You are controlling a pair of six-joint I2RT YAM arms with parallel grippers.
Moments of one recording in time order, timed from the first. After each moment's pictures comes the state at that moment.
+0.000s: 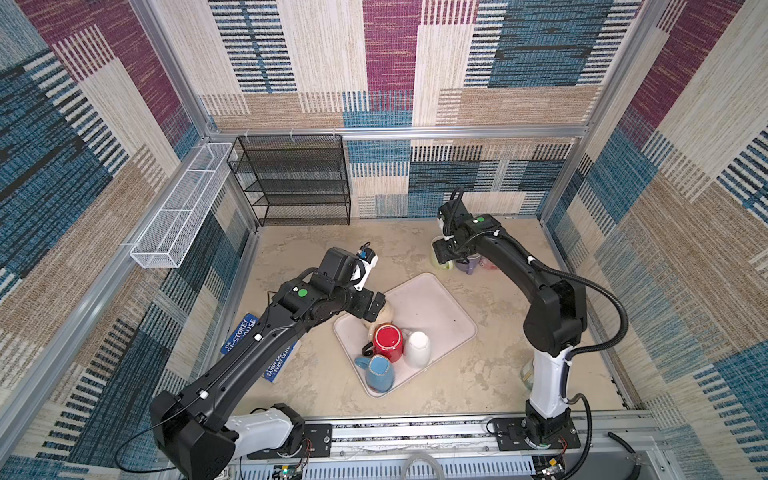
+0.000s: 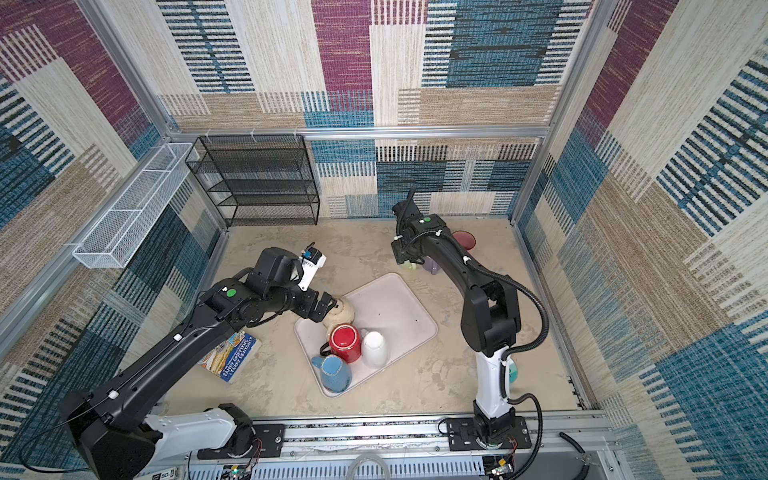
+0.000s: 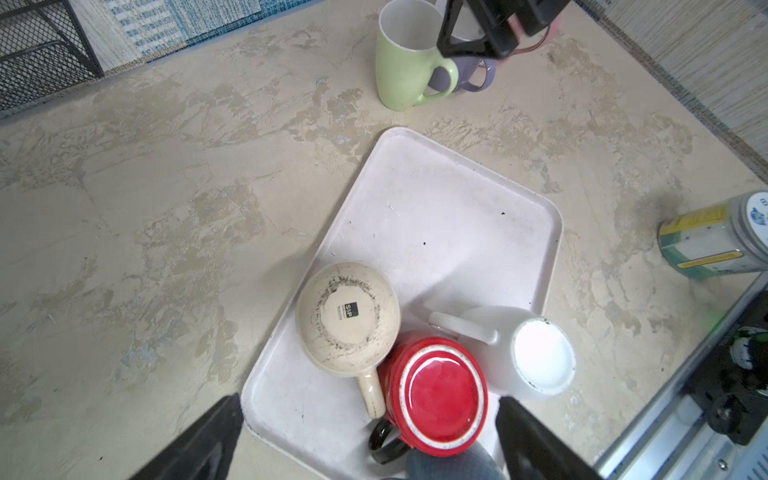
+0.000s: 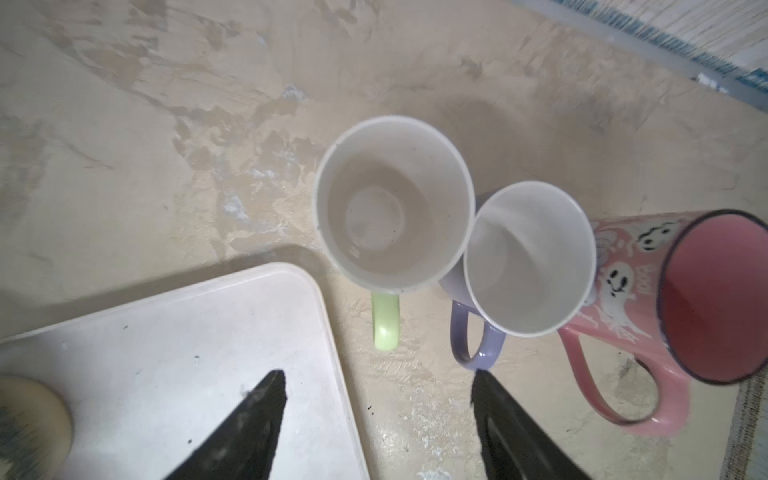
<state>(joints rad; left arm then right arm) -0.59 1.24 1.23 -0.85 0.03 -0.05 0.43 1.94 1.82 -0.93 0.19 0.08</state>
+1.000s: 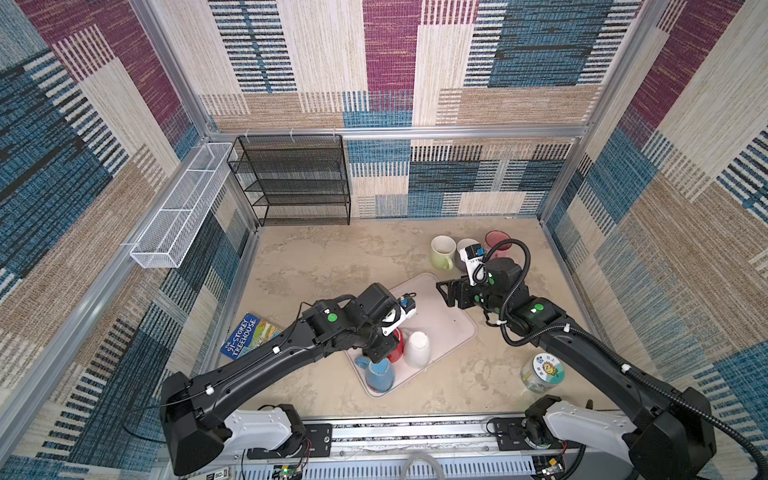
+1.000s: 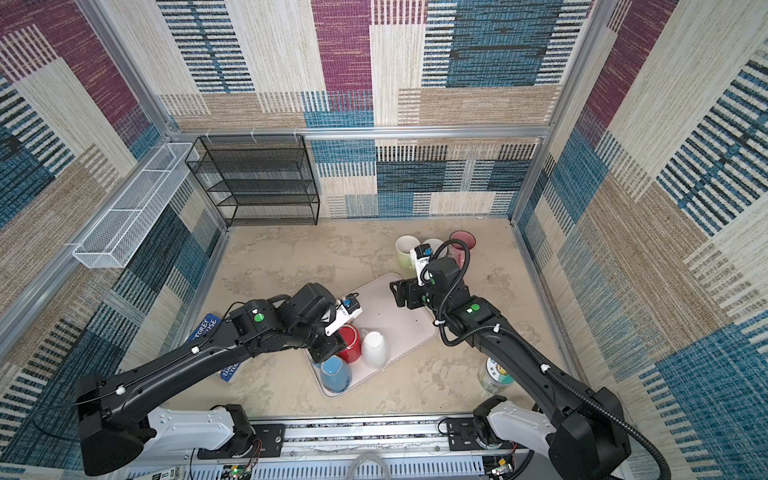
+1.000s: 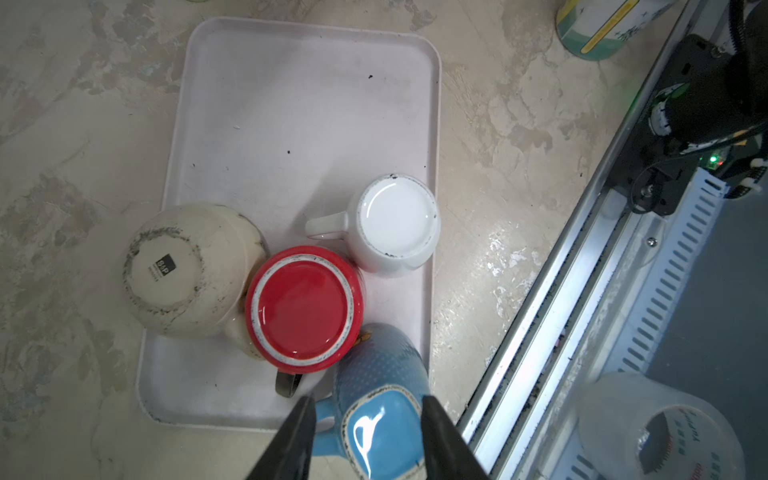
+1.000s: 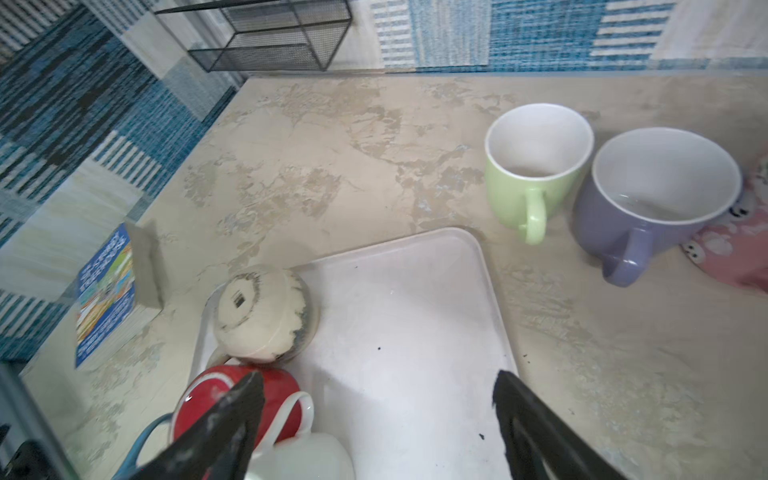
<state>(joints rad) -0.95 1.27 1.18 -0.97 0.03 0.03 0.48 1.14 0.85 -0.29 -0.07 0.31</state>
